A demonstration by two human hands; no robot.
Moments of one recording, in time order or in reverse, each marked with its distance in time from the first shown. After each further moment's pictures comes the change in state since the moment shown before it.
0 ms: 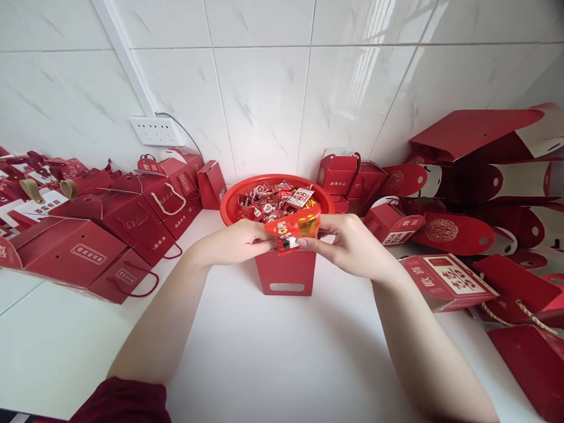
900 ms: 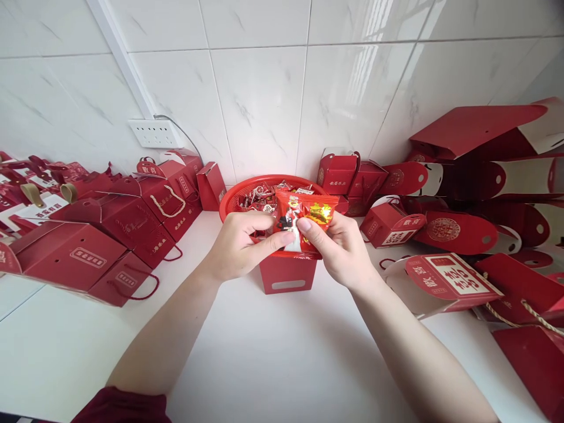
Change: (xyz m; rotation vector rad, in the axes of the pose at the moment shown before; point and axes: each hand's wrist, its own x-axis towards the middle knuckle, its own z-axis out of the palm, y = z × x) left_hand -0.002 0.031 0.018 -0.224 0.593 0.159; right_hand 0.004 -0.012 0.031 0.496 0.357 -0.011
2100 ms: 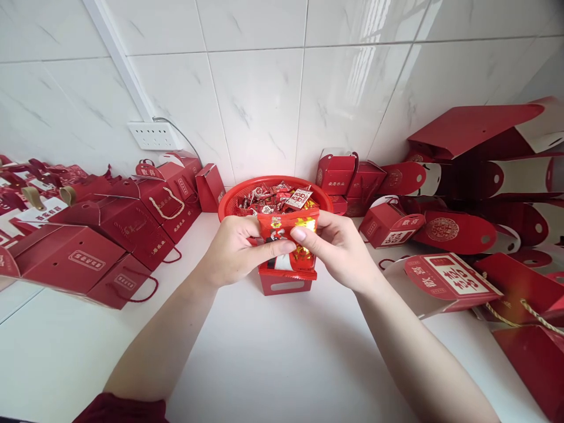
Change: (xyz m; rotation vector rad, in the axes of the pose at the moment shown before) left_hand -0.004 0.002 0.001 -0.181 -0.025 -0.049; right_hand 0.003 -0.009 -0.004 0.136 -0.141 0.073
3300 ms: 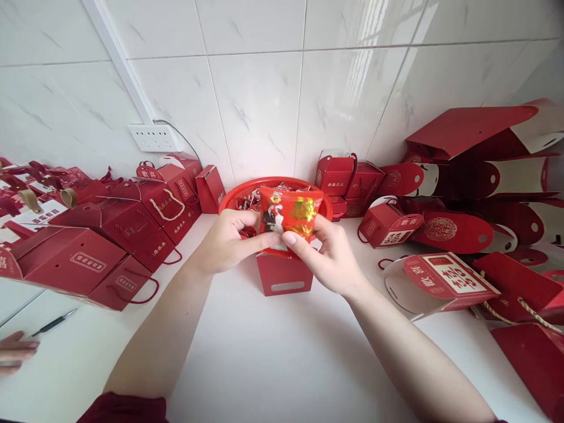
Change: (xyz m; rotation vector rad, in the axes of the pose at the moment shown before) left_hand 0.005 -0.008 -0.017 -0.050 -0.033 -0.097; right_hand -0.002 0.013 0.010 -0.264 0.119 -0.128
